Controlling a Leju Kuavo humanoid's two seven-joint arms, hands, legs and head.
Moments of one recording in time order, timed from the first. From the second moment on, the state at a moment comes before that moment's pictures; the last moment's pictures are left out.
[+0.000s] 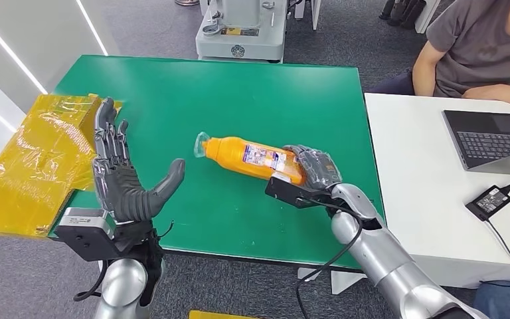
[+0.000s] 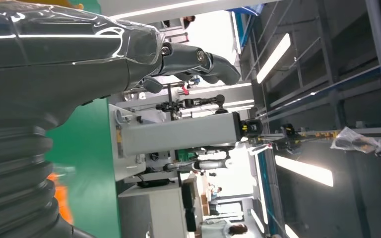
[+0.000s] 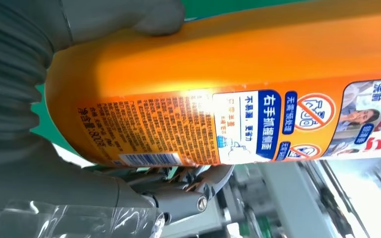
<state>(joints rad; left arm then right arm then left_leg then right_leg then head) -0.15 -0.21 -0.40 -1.23 -0.27 0.40 -0.44 -0.61 -0.08 0.63 -0.66 0.69 -0.10 -0.32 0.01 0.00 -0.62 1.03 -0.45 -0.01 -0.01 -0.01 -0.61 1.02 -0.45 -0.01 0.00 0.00</state>
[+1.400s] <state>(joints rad) -0.22 -0.26 -0.40 -1.16 -0.28 0.28 -0.50 -0.32 0.06 0.47 -1.11 0.52 -0.40 -0.66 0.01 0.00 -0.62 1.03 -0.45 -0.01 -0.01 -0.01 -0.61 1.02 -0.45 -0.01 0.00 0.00</state>
